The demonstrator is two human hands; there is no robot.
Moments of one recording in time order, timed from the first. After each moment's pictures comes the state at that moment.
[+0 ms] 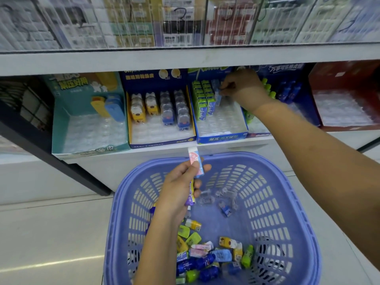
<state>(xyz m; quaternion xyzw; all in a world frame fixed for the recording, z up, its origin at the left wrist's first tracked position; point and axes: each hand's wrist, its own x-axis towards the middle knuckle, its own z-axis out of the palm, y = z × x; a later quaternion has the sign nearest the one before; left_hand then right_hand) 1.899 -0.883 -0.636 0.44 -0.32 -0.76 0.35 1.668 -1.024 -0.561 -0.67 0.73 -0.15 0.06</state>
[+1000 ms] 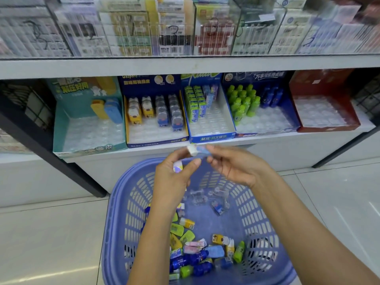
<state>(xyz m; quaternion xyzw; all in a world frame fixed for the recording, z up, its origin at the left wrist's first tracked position) 1.902 -0.874 -0.619 0.45 -0.50 -0.60 0.43 1.741 -0.867 -0.587 -0.18 0.48 -0.50 0.70</state>
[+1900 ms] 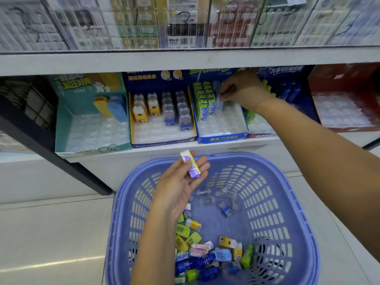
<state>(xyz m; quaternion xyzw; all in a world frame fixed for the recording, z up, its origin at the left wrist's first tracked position) 1.904 -0.890 -0.630 0.39 -0.20 -0.81 0.40 1.668 -1.015 -0.555 -0.68 0.70 -0.19 0.11</state>
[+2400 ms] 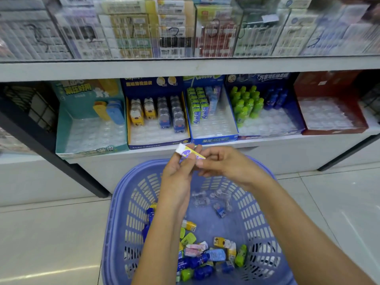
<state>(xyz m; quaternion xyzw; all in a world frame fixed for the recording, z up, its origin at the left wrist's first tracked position) 1.880 -0.875 -0.614 0.35 -0.32 -0.73 0.49 1.745 -0.868 -0.592 -0.44 0.56 -0.37 0.59</state>
